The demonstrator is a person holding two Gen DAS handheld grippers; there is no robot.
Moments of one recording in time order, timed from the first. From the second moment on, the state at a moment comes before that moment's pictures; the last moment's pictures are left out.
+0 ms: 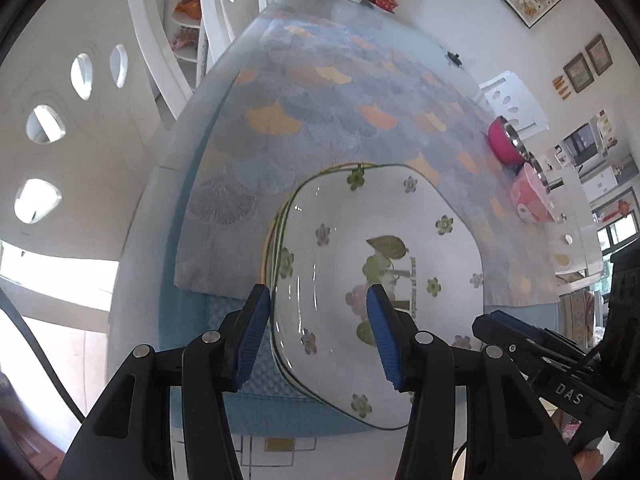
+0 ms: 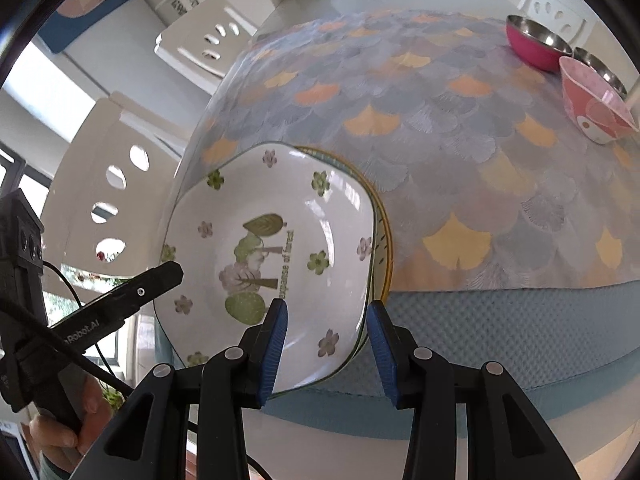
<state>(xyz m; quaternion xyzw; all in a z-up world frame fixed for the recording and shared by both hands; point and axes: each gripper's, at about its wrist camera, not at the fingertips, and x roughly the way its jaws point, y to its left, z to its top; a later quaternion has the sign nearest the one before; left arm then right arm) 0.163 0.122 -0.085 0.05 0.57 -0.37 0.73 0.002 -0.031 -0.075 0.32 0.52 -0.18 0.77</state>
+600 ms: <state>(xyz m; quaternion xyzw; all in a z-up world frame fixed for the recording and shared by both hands) 0.138 0.118 -0.092 0.11 0.56 -0.36 0.74 0.009 -0.021 -0.079 0.29 0.53 -0.18 0.78</state>
